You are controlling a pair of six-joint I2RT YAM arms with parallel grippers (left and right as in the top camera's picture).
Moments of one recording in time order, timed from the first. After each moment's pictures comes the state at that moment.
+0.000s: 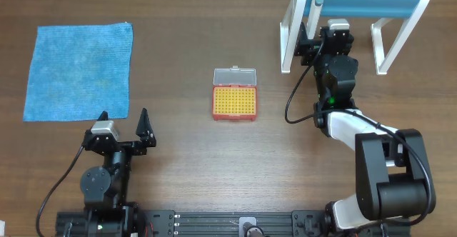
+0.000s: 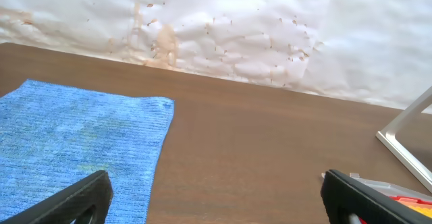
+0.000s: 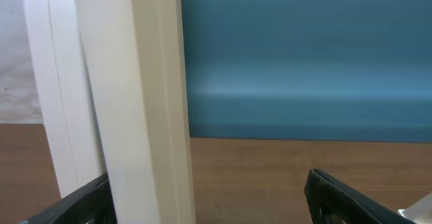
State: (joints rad) left arm 0.06 0.01 0.01 -0.07 0.05 -0.19; right arm 0.07 1.70 0.64 0.99 0.03 0.03
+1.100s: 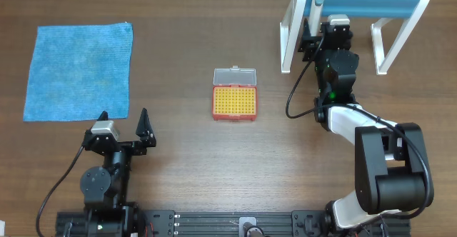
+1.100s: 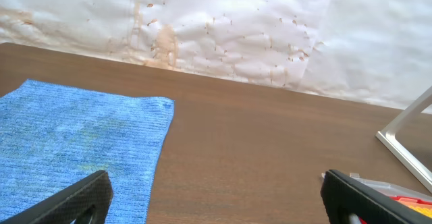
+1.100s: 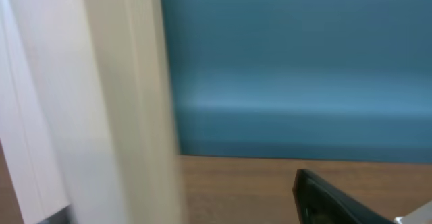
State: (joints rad) left arm 0.06 0.01 0.01 -0.07 0.05 -0.19; right arm 0.06 1.73 0.69 0.97 0.03 0.01
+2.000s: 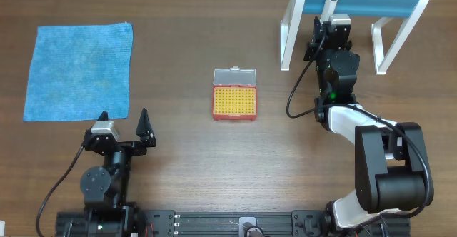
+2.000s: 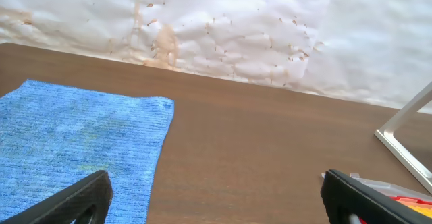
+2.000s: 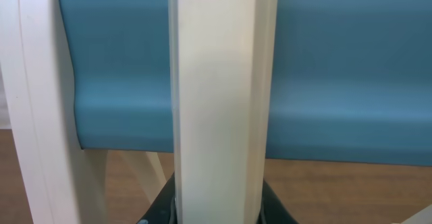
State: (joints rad) left arm 0.06 0.01 0.01 -0.07 0.05 -0.19; right arm 0.05 1.74 0.69 1.00 0.03 0.00
